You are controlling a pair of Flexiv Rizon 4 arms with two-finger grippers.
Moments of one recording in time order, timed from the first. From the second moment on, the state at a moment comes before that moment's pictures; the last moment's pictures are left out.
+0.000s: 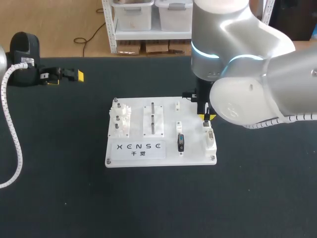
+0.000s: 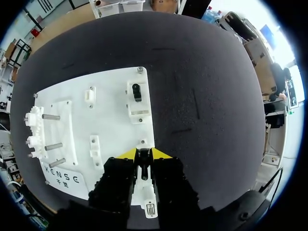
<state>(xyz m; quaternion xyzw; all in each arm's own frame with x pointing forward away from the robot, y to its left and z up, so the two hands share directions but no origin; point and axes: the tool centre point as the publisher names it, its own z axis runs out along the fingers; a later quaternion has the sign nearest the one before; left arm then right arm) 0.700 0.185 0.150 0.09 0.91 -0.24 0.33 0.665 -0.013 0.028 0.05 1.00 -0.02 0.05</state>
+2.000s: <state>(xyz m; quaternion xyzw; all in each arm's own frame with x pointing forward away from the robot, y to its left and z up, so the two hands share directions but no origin) 0.700 0.185 0.150 0.09 0.91 -0.24 0.33 0.670 -0.016 0.026 0.08 1.00 -0.02 0.02</state>
